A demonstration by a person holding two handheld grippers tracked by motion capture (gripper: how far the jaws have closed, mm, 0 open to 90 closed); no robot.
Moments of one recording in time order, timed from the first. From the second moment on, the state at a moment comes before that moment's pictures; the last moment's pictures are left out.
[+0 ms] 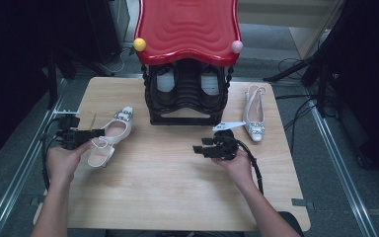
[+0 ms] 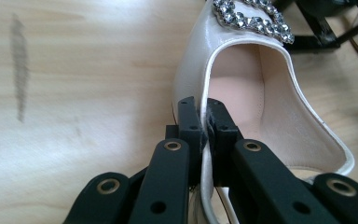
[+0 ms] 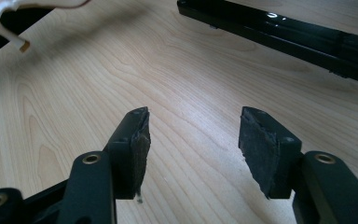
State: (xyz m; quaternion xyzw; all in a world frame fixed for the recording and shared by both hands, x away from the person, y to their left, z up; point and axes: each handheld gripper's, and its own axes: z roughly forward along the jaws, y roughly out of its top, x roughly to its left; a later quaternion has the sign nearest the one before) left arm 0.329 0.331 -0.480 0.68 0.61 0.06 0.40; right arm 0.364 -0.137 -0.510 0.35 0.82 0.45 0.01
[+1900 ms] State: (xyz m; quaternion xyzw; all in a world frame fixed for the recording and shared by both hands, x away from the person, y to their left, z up) left arm 0.343 0.139 -0.508 0.81 0.43 -0.05 0.40; right arm 0.331 -0.159 -0.519 0.38 0.82 0.42 0.04
